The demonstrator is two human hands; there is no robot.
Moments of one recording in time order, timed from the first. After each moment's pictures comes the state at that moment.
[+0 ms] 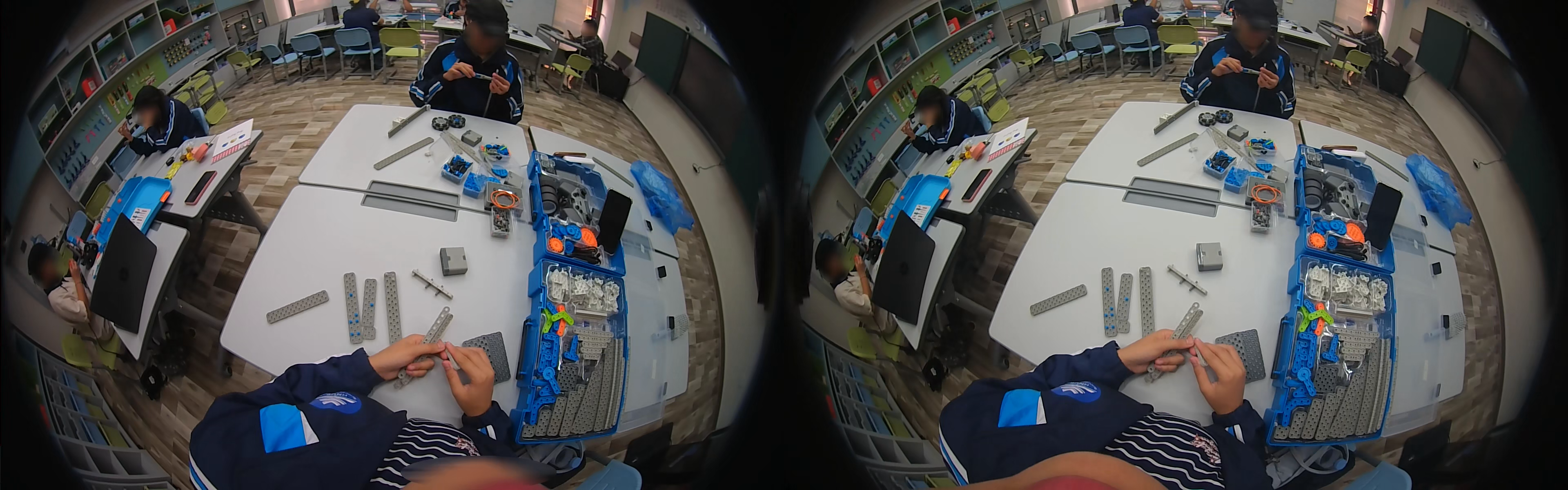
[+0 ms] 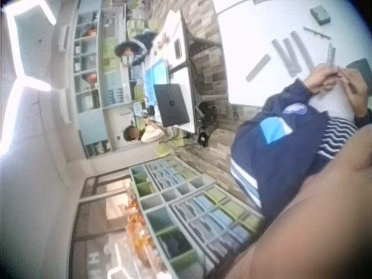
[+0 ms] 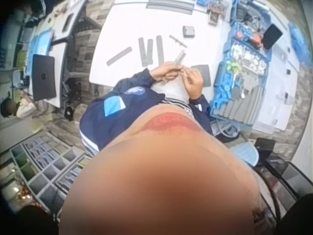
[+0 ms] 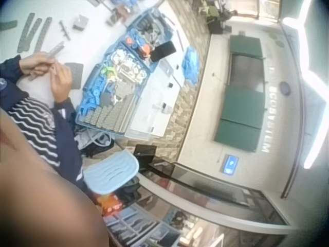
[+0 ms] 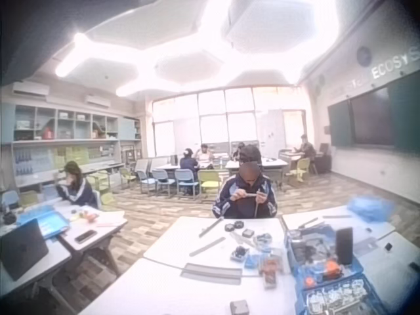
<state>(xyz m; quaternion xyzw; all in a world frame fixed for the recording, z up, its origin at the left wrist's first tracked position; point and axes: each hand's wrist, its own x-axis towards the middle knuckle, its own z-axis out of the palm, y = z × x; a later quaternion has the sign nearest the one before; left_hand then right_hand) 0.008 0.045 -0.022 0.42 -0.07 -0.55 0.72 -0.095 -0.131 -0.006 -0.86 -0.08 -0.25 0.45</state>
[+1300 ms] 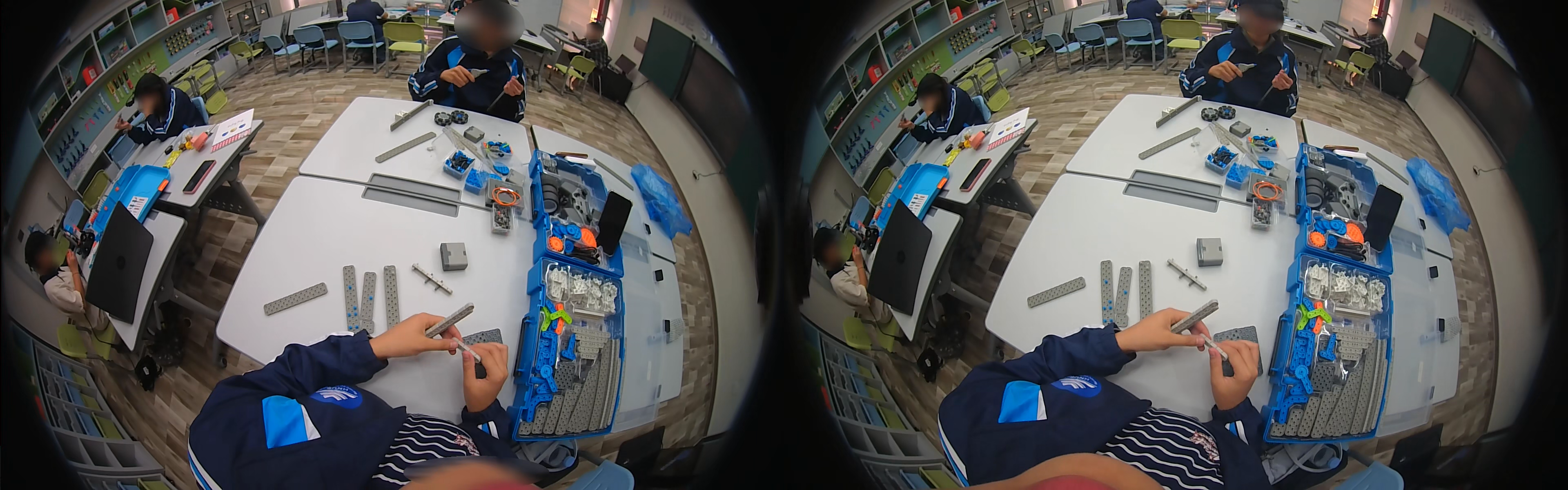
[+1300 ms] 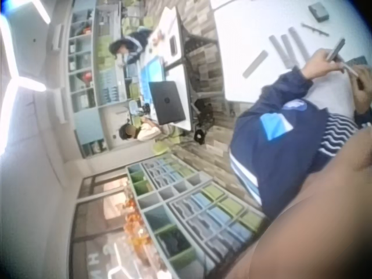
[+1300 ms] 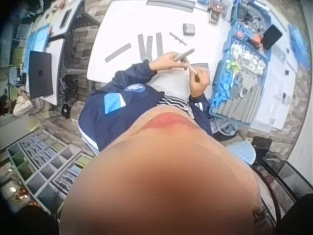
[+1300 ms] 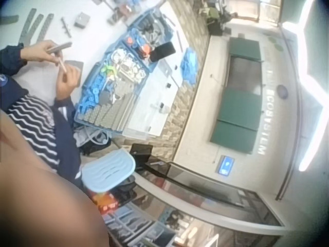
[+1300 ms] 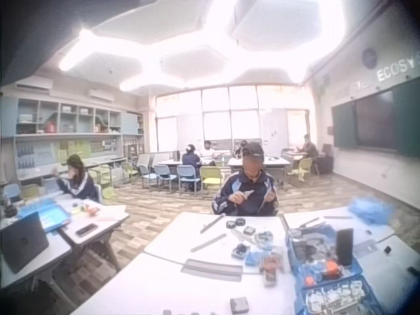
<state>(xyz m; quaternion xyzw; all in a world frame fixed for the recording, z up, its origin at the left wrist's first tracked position) 0.029 0.033 0.017 0.65 -0.30 -0.38 0.58 -0.098 -0.136 -0.004 -0.84 0.02 -0.34 0.42</state>
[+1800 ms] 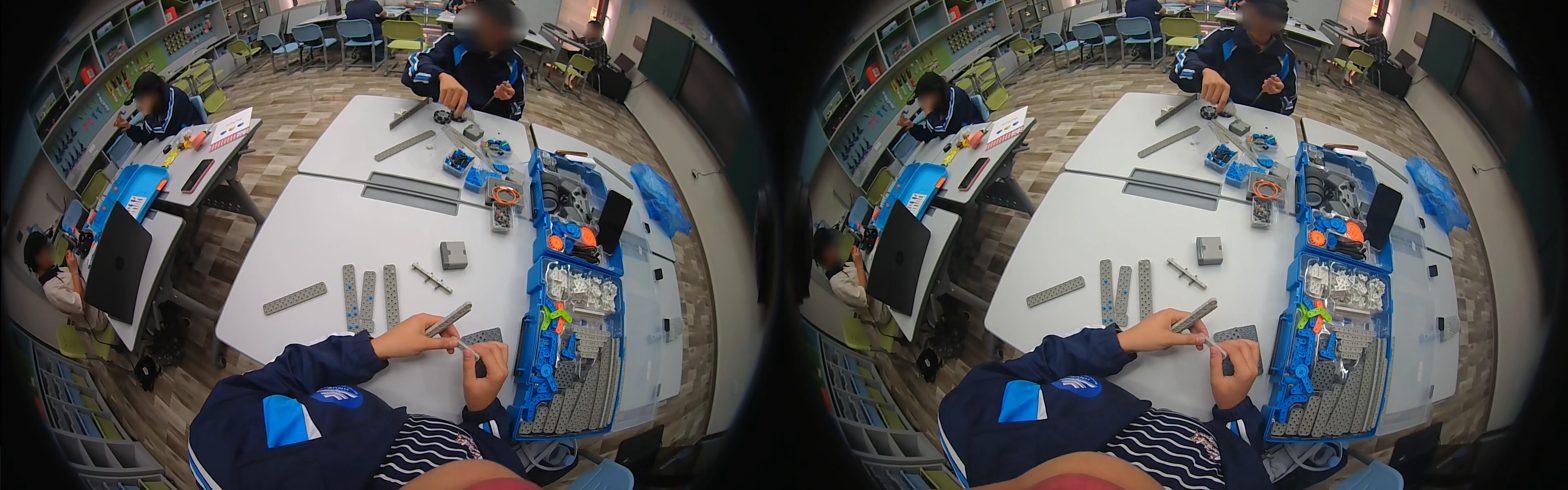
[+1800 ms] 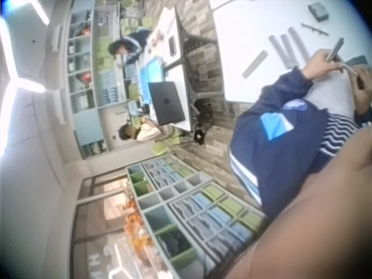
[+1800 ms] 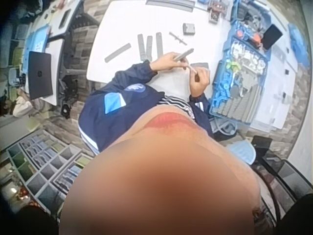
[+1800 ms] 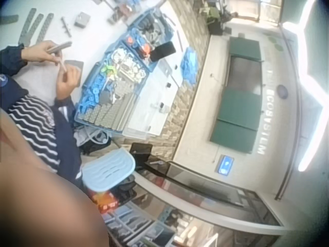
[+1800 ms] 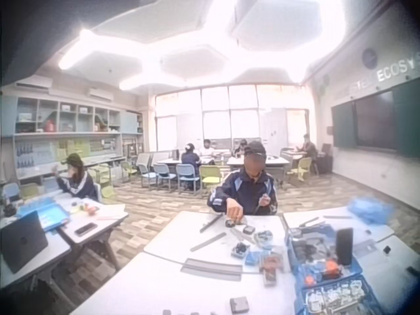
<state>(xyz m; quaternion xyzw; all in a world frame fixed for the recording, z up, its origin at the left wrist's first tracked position) 0.026 0.031 0.012 0.65 -0.28 -0.38 0.59 -0.098 -0.136 -0.006 -0.84 0.03 -0.34 0.42</state>
